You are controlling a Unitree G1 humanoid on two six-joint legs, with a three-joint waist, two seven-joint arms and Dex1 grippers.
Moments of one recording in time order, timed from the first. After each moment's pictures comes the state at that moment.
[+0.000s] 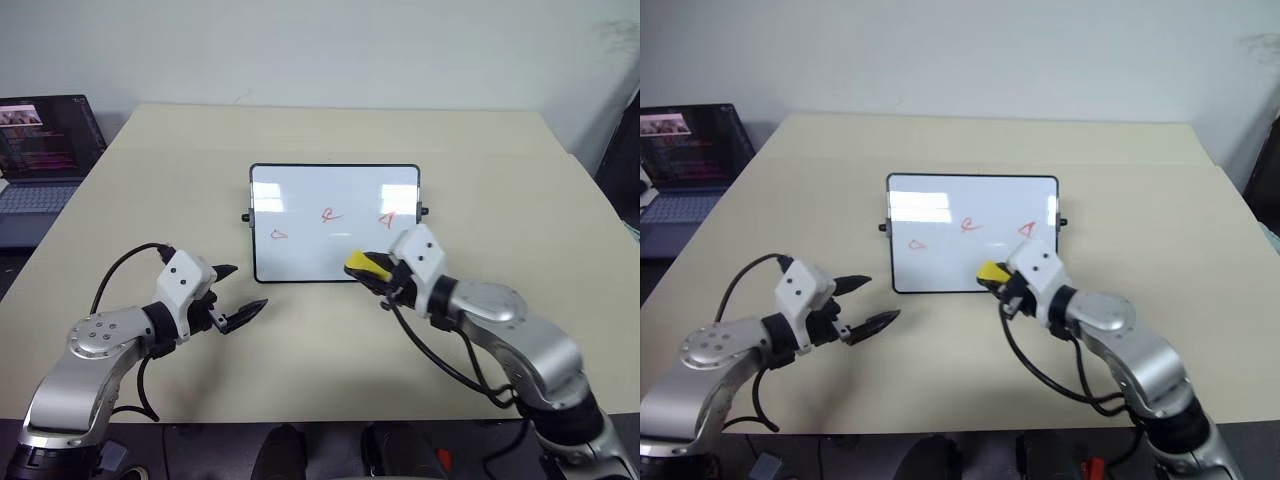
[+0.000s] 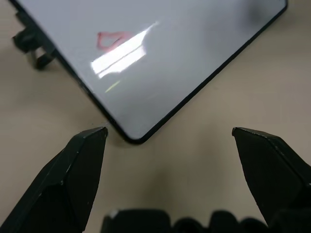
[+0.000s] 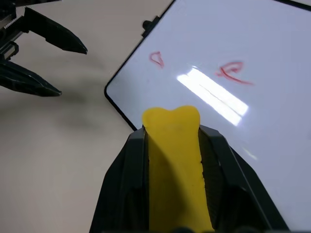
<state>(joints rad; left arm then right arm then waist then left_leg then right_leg) 0.02 0.78 0.21 -0.34 -0.37 0.50 -0.78 -0.48 -0.33 0.33 -0.42 0.28 0.79 0.44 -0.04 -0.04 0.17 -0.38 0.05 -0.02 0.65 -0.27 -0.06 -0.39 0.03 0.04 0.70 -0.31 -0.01</state>
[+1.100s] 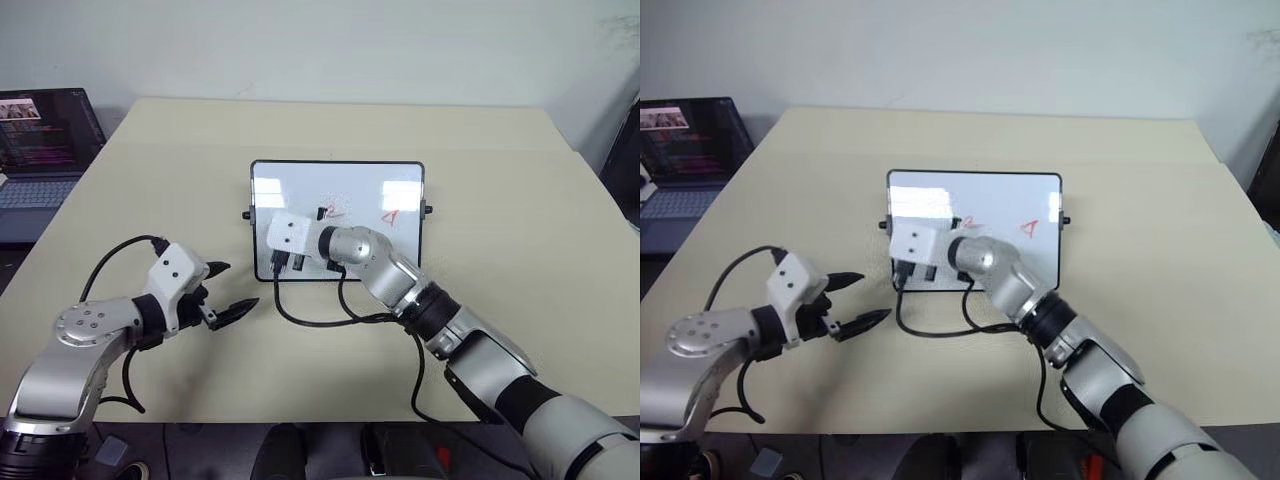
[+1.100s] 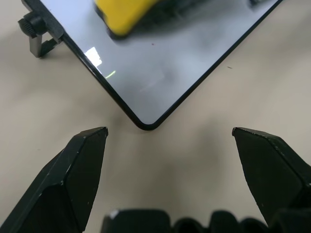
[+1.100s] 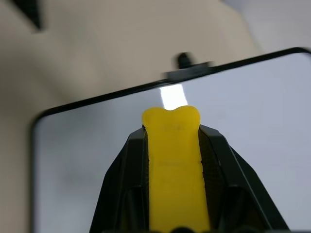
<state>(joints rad) -0.02 0.83 0.19 -0.32 -0.37 0.50 -0.84 -1.00 -0.05 0.57 0.49 -0.30 0.21 0.46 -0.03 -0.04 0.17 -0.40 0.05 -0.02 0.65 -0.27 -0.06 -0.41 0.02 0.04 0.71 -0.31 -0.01</state>
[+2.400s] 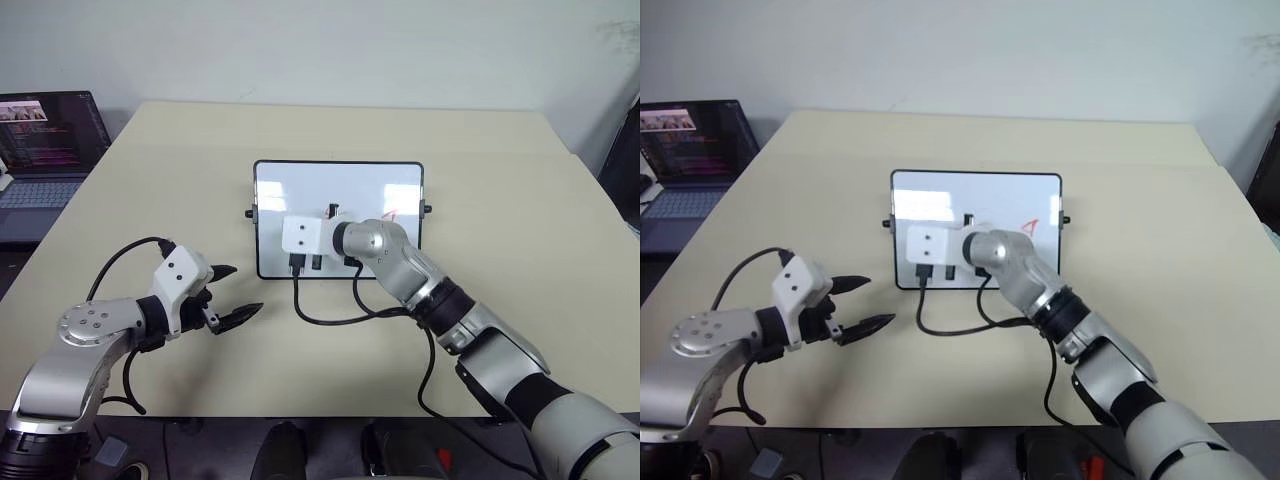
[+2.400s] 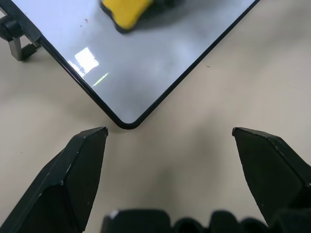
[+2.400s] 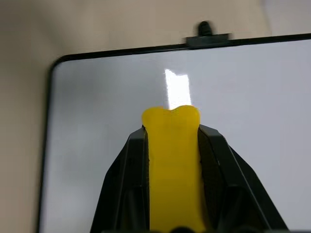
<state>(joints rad) -0.03 0.83 0.18 -0.32 -0.37 0.50 -0.88 -0.94 -0.12 0.62 0.39 -0.41 0.23 0.71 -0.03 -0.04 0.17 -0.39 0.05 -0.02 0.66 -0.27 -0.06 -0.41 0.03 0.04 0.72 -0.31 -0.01</state>
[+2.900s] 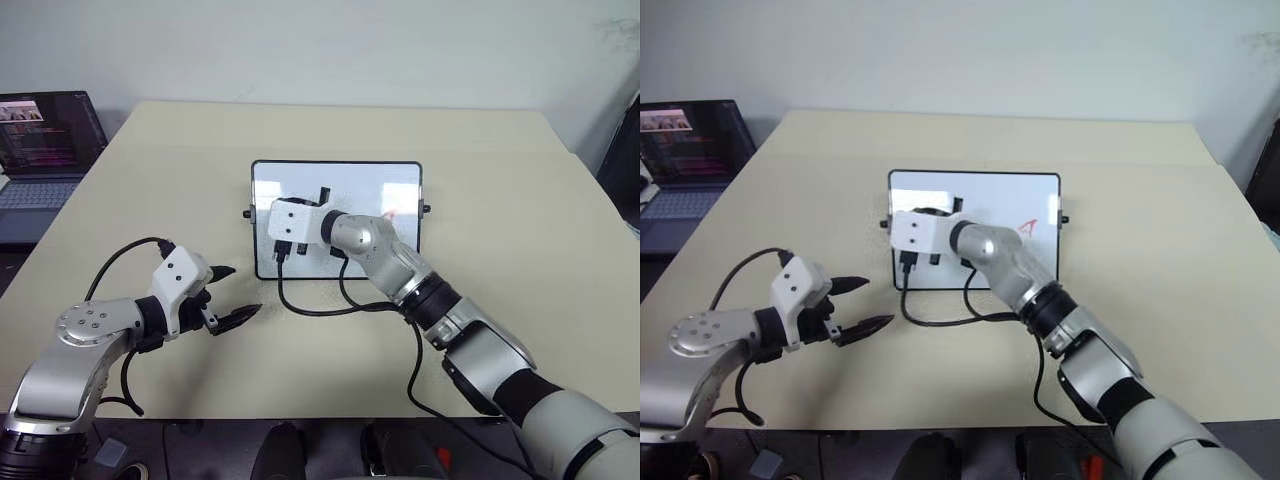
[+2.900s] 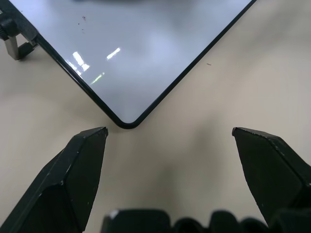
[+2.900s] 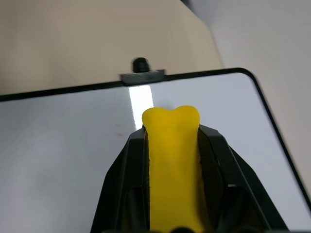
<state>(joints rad) -0.02 0.84 0.18 -0.32 -0.37 0.50 -0.89 -1.00 -0.01 0.57 0.53 -0.45 0.12 0.51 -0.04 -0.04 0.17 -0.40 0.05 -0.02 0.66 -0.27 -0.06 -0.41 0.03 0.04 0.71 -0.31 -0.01</state>
